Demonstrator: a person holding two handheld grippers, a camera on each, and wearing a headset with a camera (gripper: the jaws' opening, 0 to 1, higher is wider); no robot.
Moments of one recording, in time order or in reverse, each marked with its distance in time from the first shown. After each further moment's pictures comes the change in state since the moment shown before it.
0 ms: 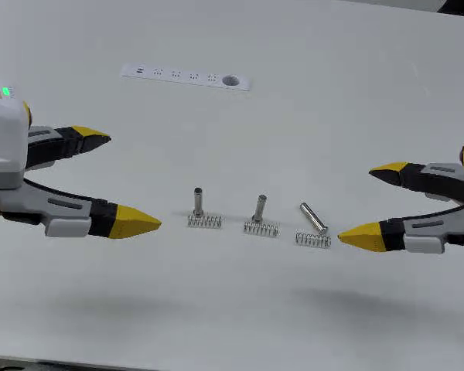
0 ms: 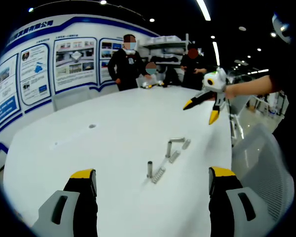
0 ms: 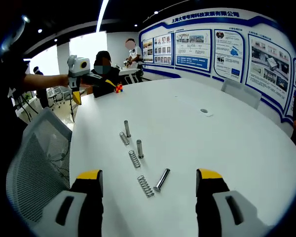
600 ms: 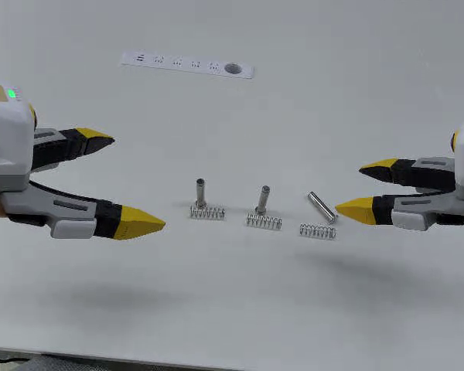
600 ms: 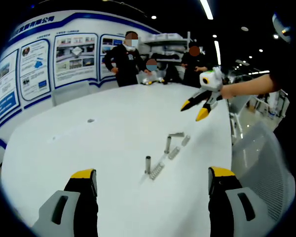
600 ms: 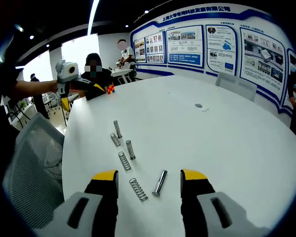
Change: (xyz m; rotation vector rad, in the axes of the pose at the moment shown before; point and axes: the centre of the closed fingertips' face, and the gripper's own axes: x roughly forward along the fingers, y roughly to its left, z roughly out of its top) left arm 0.007 0.000 -0.013 -0.021 0.027 -0.001; right arm 0.018 -0.022 -0.009 0.072 -0.003 -0.038
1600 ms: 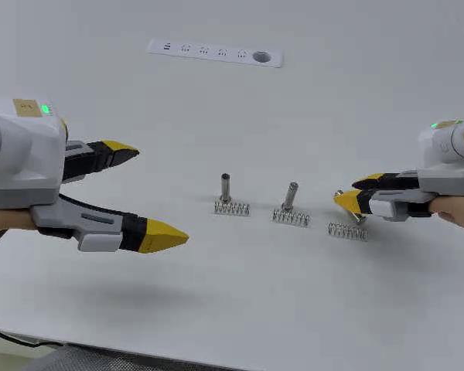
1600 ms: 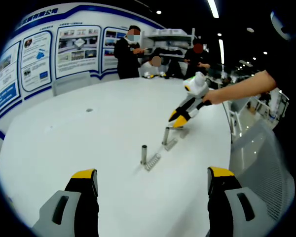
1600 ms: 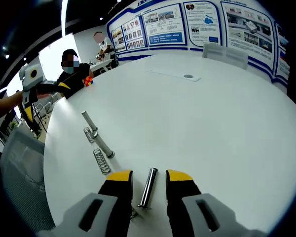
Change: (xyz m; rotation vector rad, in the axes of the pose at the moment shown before) left arm 0.002 -0.010 -0.019 -0.047 0.049 0.001; right arm 0.070 -0.023 -0.037 0.197 0.140 -0.064
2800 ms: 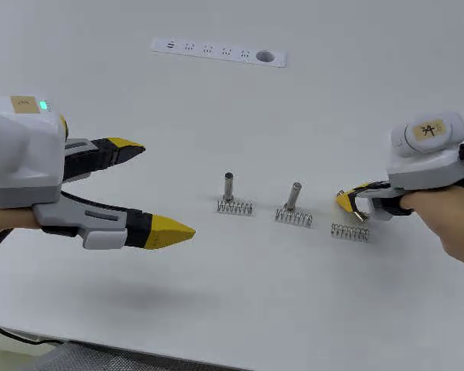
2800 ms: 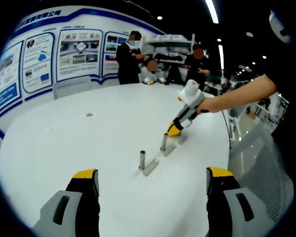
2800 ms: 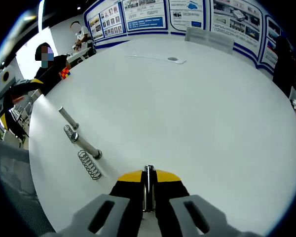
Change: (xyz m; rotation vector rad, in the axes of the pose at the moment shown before) left arm -0.003 -0.004 0.008 -0.009 -0.052 -0.005; right arm 0.010 -0.005 -0.009 0.076 0.146 -0.173
